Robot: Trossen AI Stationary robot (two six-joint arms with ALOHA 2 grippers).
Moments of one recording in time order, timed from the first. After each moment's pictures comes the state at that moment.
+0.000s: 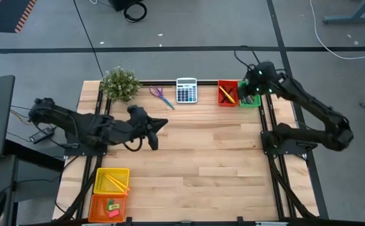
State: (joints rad) left arm -0.37 1.25 1.29 -0.40 -0.79 -0.64; right arm -0.91 0.99 0.91 -0.75 -0.14 0.30
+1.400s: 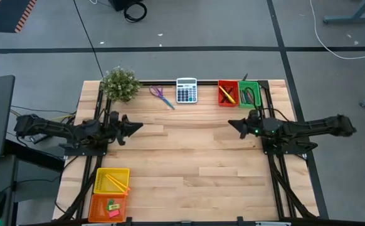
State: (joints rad) left arm -0.09 0.44 0.01 0.59 -0.32 -0.70; right arm 0.02 0.30 0.01 0.09 0.45 0.85
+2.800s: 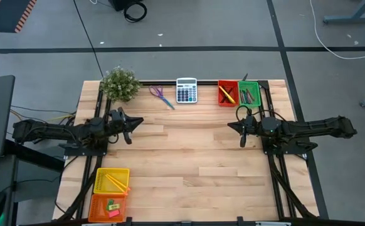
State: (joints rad) left arm 0.04 0.44 0.01 0.47 -0.34 -0.22; right arm -0.02 0.30 0.02 0.04 0.31 0.11
